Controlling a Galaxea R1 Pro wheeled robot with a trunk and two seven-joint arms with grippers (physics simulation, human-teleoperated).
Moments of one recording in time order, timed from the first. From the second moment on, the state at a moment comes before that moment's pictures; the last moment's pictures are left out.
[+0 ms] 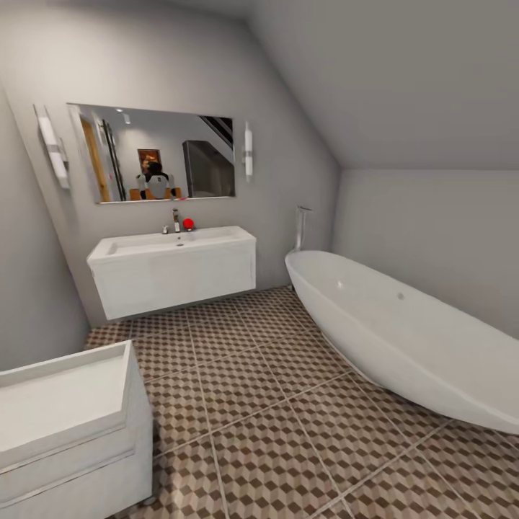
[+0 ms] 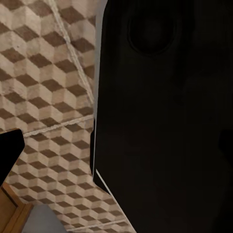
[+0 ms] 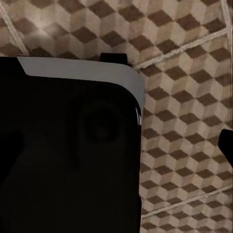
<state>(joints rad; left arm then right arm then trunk) 0.03 0.04 0.03 -0.02 0.06 -0.01 0.00 -0.06 -0.03 0.01 -0.08 0.01 0.00 0.00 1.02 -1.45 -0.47</state>
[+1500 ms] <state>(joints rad) 0.17 -0.14 0.63 -1.18 0.27 0.33 -0.01 -0.14 -0.01 0.05 -1.13 0.20 0.53 0.15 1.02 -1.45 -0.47</state>
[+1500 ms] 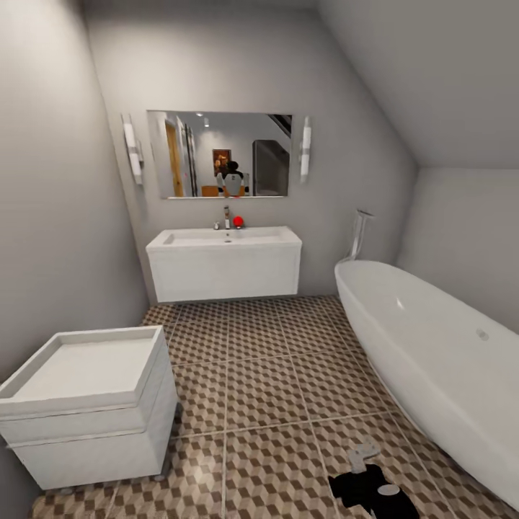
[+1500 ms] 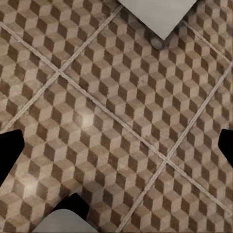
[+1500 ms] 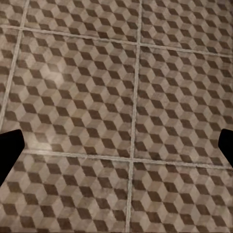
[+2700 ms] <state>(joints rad) 0.19 -0.14 0.22 -1.34 0.52 0.29 0.52 -0.22 0.01 0.17 -1.62 0.20 0.69 0.41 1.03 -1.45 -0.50</state>
